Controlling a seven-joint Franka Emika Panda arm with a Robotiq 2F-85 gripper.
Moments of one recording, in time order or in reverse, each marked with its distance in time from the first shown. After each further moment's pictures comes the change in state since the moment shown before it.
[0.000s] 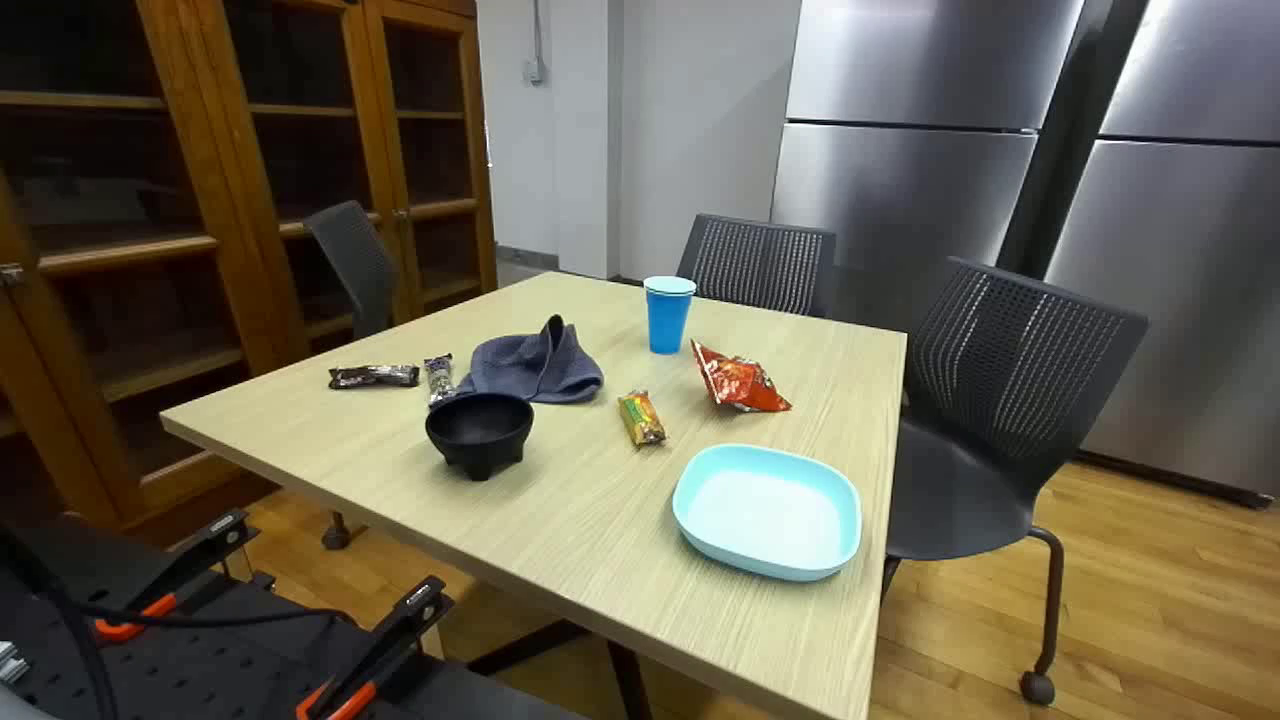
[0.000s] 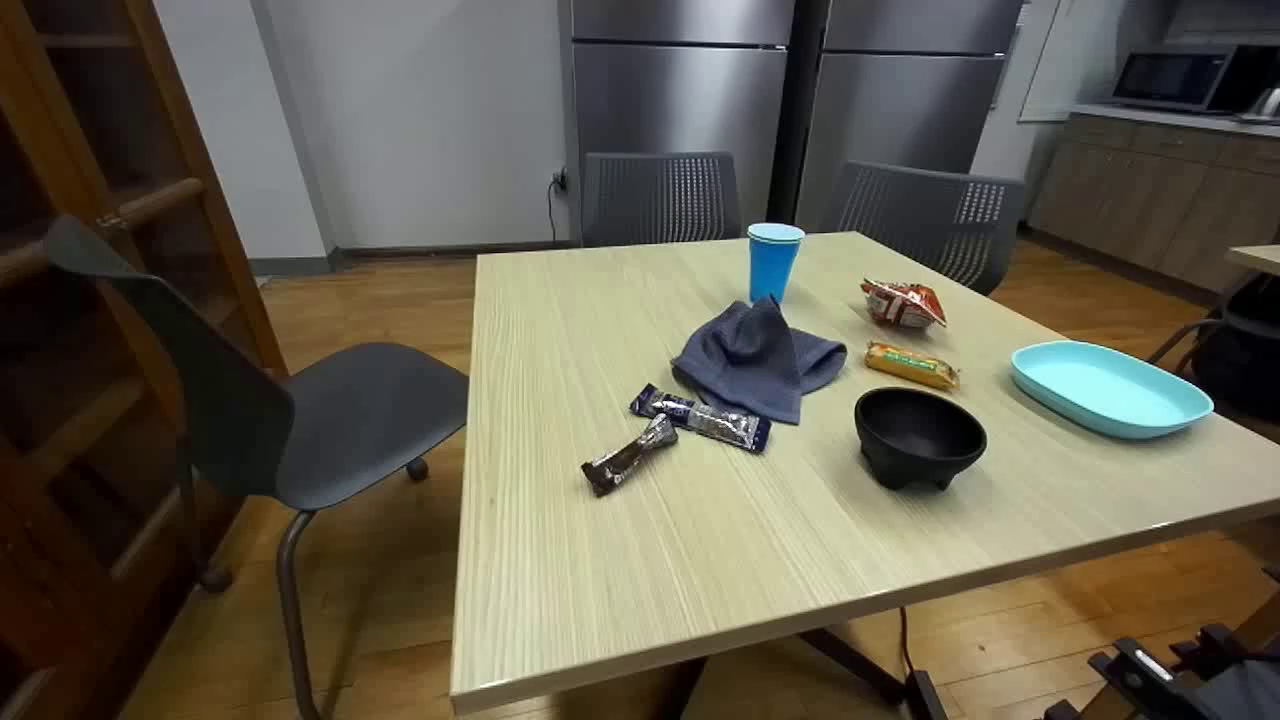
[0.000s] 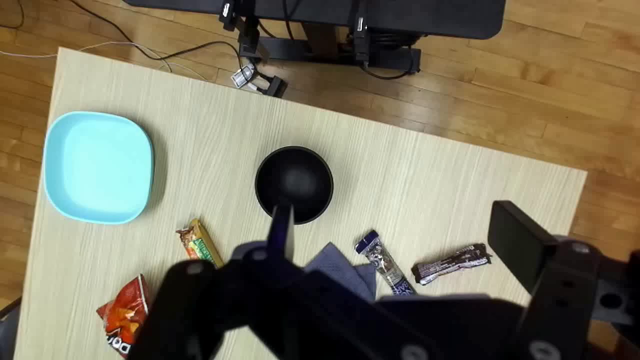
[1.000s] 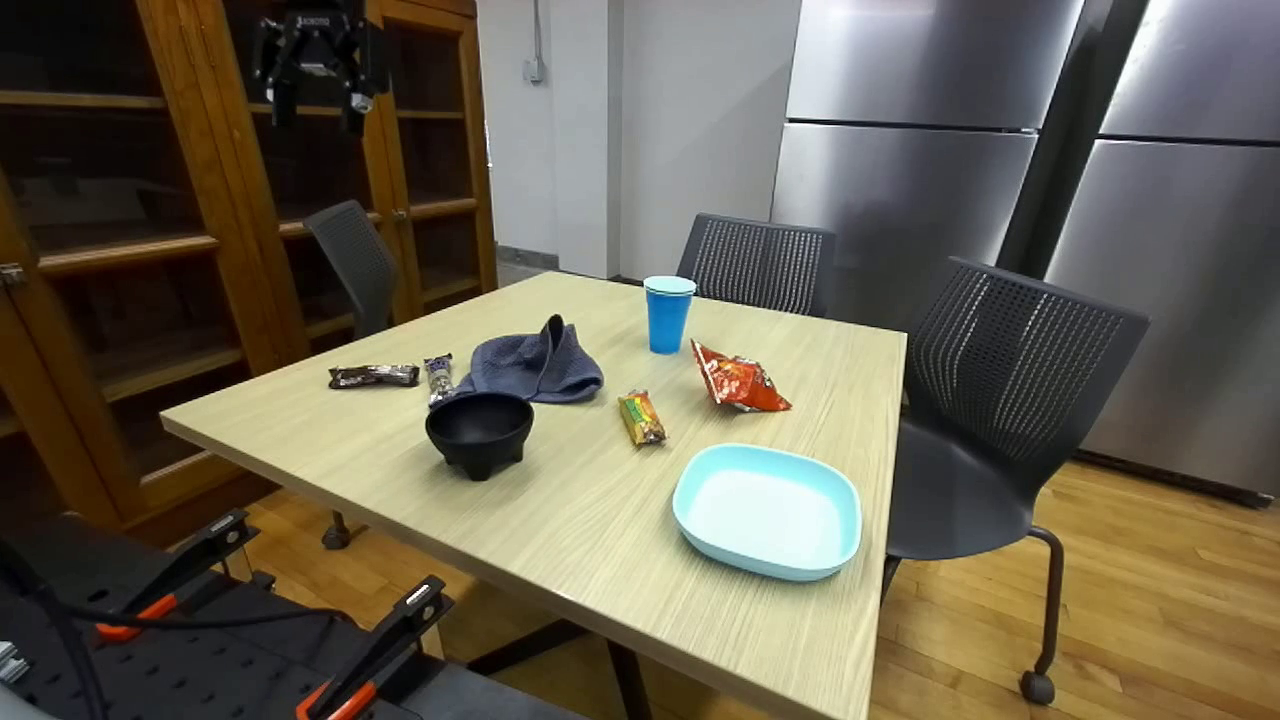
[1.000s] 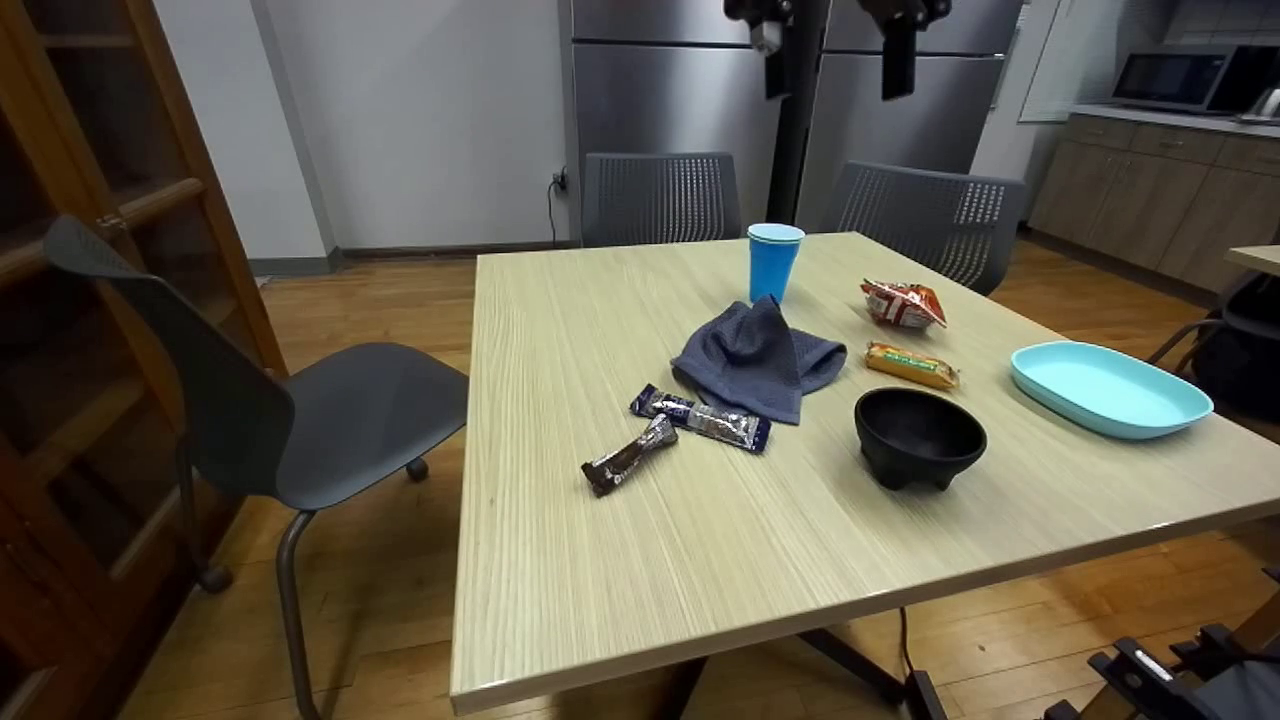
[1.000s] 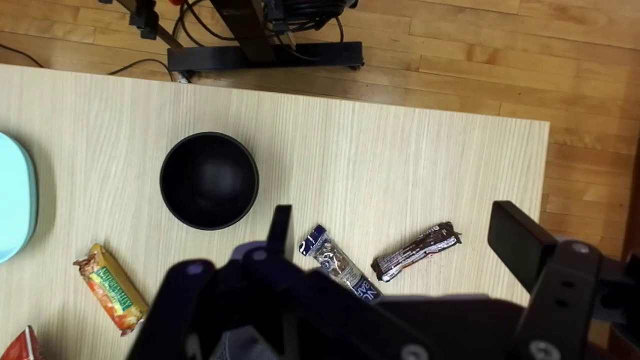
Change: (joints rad) arm 0.056 0.293 0.001 0.067 0.097 0.179 0.169
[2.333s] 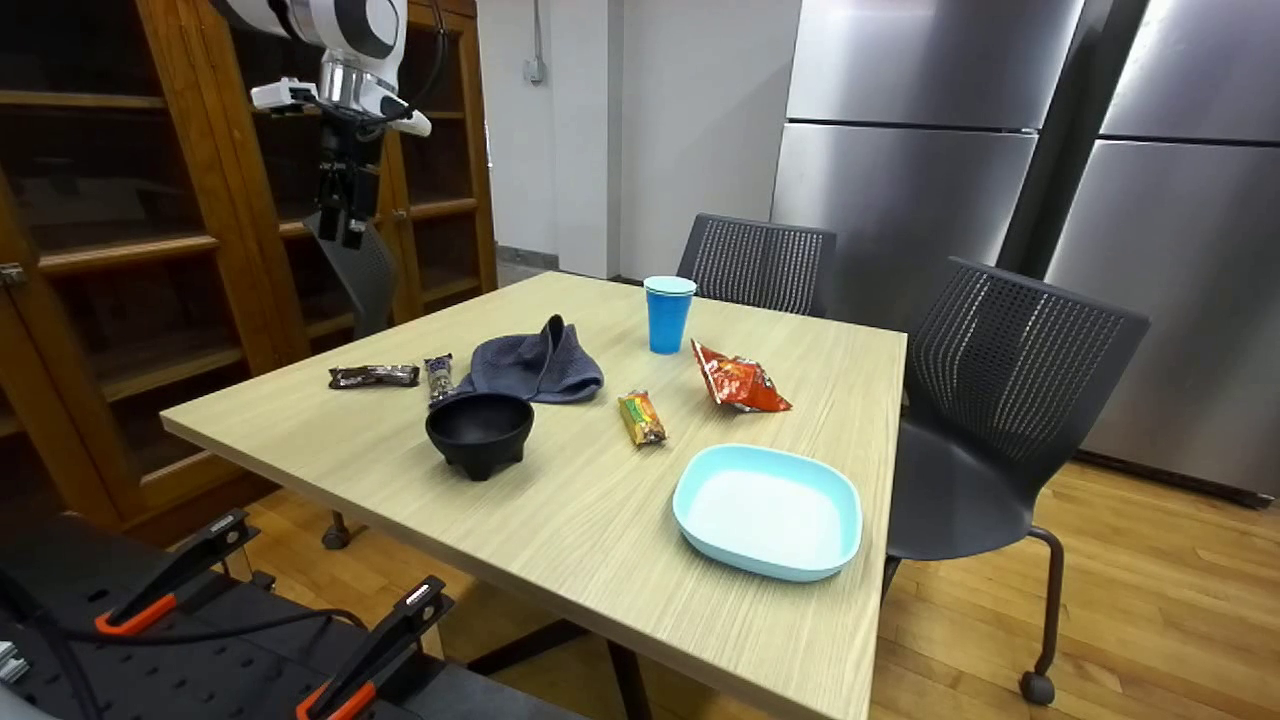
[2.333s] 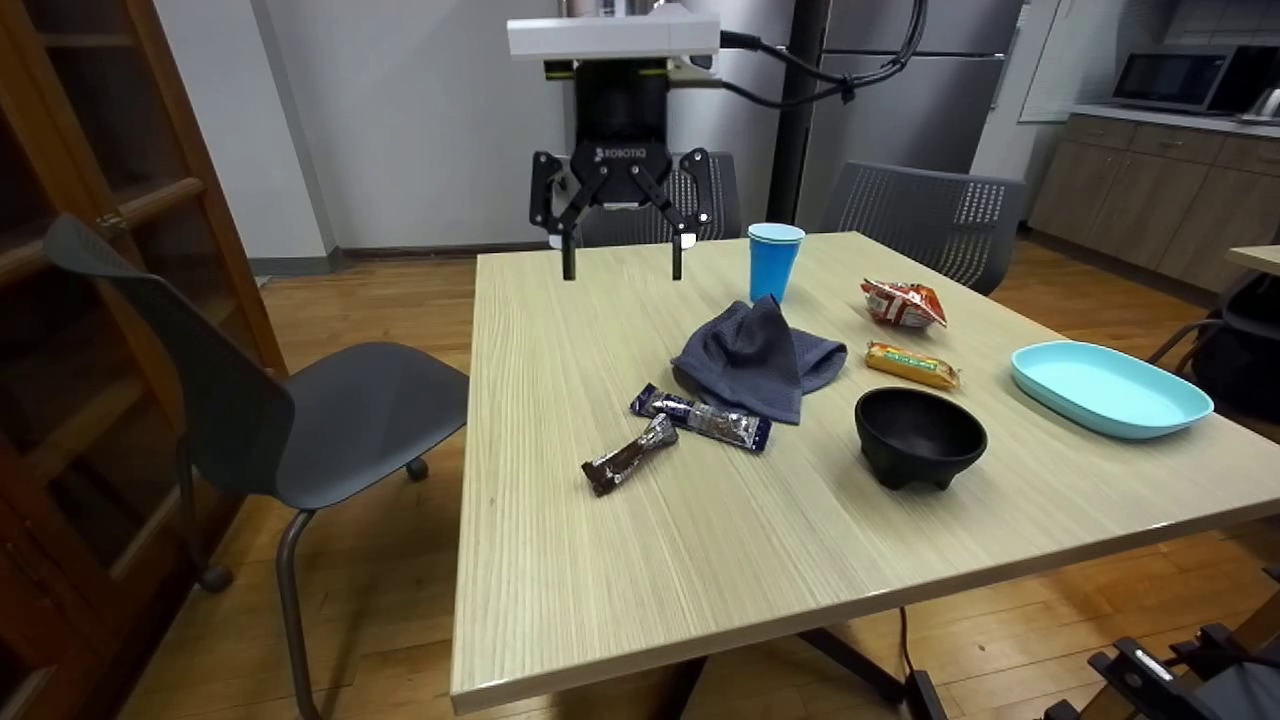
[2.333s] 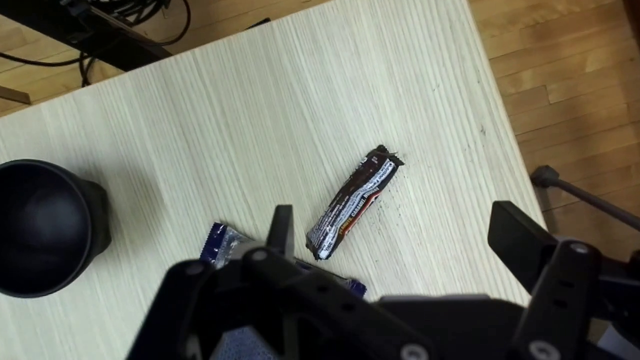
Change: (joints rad) arm 0.152 0.519 -0.049 0.352 0.058 0.197 0.487
